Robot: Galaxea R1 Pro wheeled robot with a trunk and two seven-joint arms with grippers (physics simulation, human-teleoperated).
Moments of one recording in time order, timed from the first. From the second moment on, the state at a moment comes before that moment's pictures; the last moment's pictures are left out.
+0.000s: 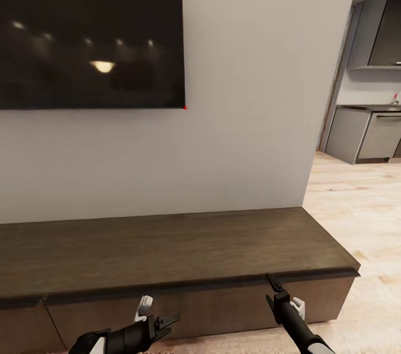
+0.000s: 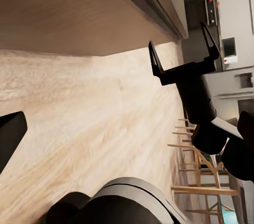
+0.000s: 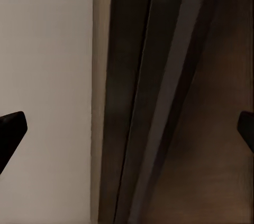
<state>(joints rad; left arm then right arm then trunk) -0.31 0.08 -0.06 -0.62 0.49 0.62 -0.98 -0.50 -0.10 -0.16 -0.09 -1.13 0.21 0.87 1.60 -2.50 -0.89</state>
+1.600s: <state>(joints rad) -0.31 0.08 -0.06 -0.62 0.49 0.62 -0.98 -0.50 -0.10 -0.16 -0.10 -1.13 0.20 0.91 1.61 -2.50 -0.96</state>
